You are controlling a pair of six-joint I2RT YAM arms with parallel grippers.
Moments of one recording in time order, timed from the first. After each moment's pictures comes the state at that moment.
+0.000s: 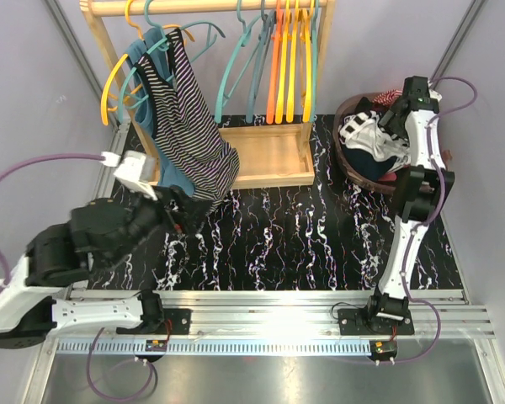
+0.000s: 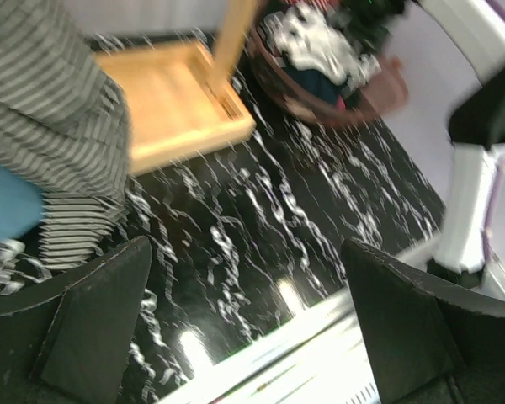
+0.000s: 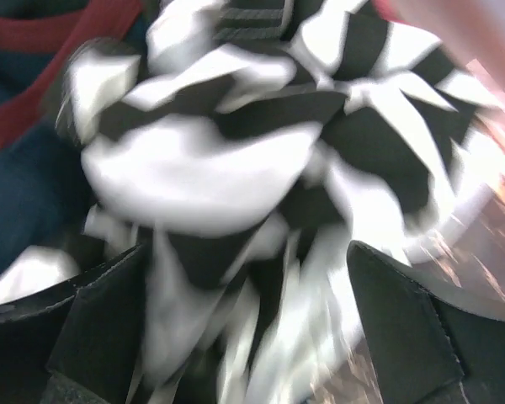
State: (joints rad) left arm -1.24 0.80 1.42 -0.87 -0.63 -0.50; right arm -0.18 2.39 2.38 -0.90 0.29 0.48
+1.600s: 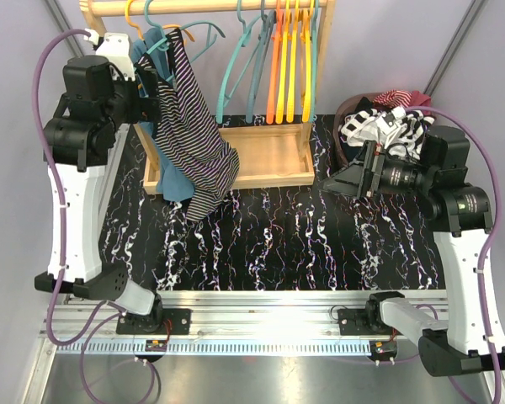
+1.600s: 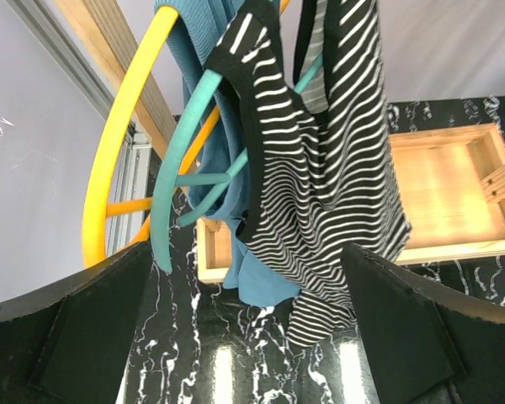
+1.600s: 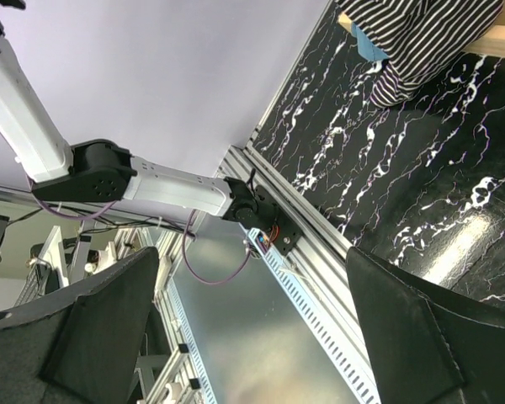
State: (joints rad) left arm -0.16 1.50 2.23 -1.07 -0.15 0.00; right arm 0.11 1.04 1.52 -0.89 -0.99 0.52
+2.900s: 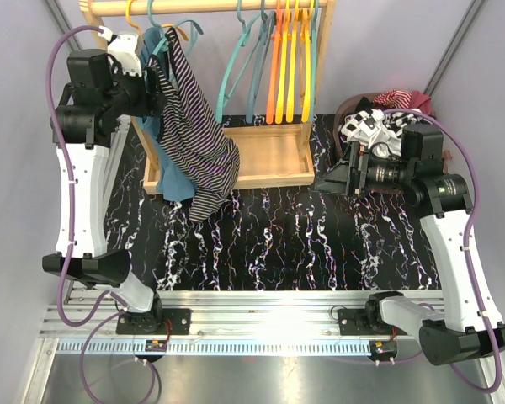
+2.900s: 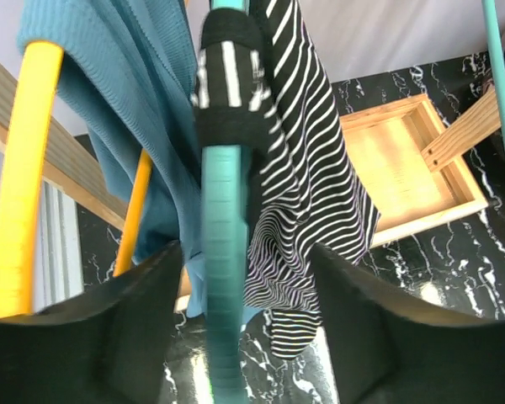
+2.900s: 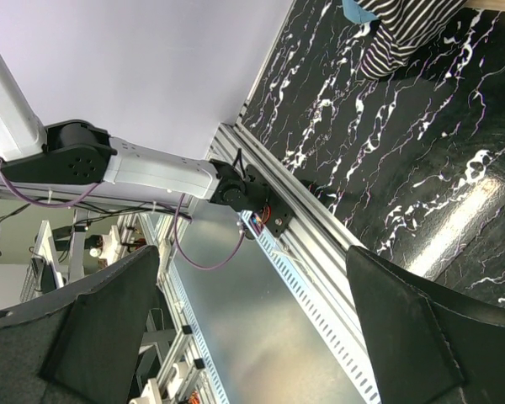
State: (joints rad) left arm -0.05 1.60 2.19 -0.97 0.20 0.05; right arm 0.15 1.11 1.44 -0.88 -0.98 0.47
